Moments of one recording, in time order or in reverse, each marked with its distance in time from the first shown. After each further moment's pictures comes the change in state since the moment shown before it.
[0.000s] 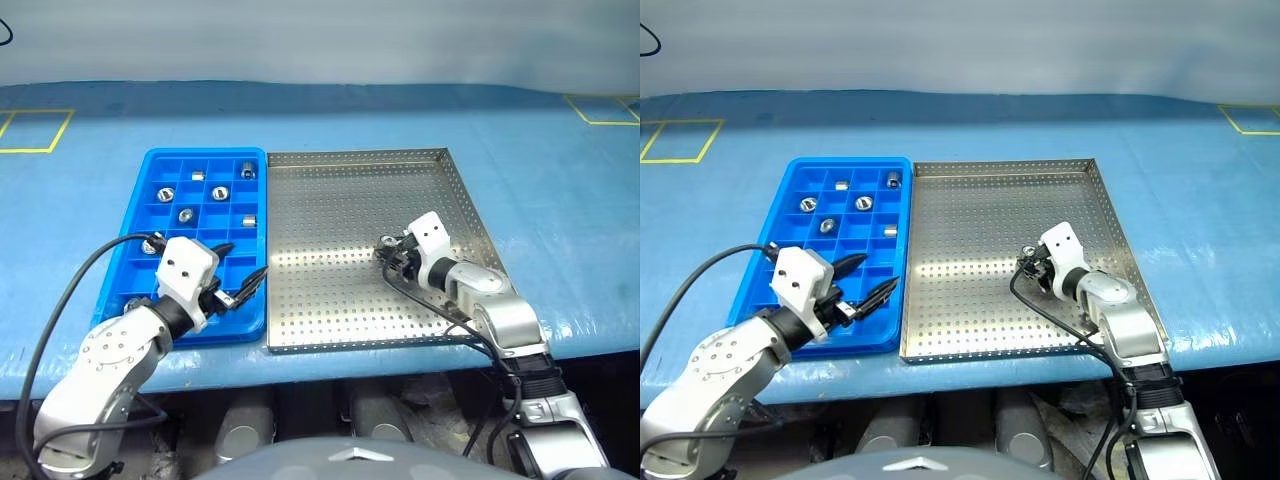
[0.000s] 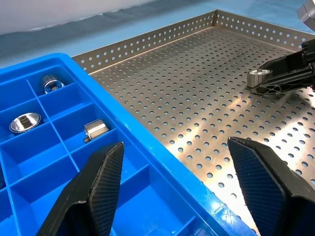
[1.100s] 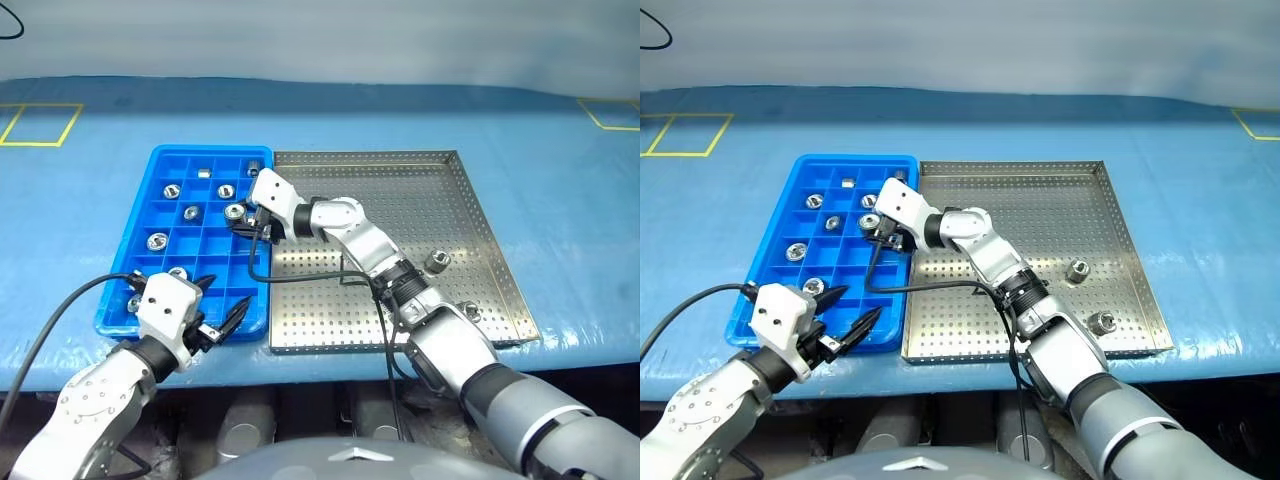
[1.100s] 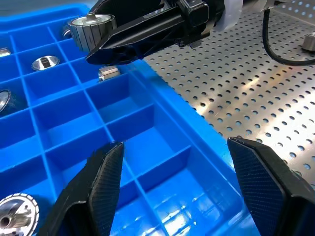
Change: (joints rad) left arm 0.263 0.007 0.055 -0.111 -0.029 -0.060 0.090; right arm -0.620 0.445 0.355 0.642 -0.119 -0.451 0.267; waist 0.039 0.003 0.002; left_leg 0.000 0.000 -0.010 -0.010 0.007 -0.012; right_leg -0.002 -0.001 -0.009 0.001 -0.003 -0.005
